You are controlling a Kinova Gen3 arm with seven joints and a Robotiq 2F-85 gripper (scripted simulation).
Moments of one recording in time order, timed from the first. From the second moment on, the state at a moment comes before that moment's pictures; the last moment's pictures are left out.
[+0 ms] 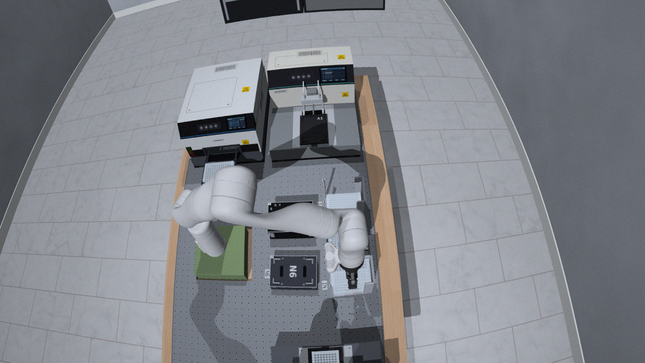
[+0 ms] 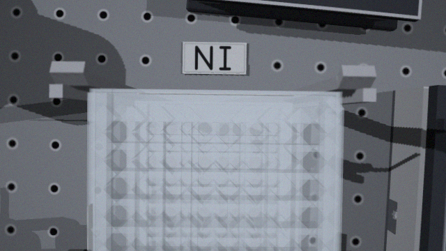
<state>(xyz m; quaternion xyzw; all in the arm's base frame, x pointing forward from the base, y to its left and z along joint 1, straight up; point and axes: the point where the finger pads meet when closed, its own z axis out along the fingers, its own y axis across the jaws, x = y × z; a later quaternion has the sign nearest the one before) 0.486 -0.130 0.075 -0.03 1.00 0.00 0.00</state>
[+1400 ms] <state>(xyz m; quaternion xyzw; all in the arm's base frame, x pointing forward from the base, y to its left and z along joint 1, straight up) 0.486 -0.130 0.100 -0.03 1.00 0.00 0.00</state>
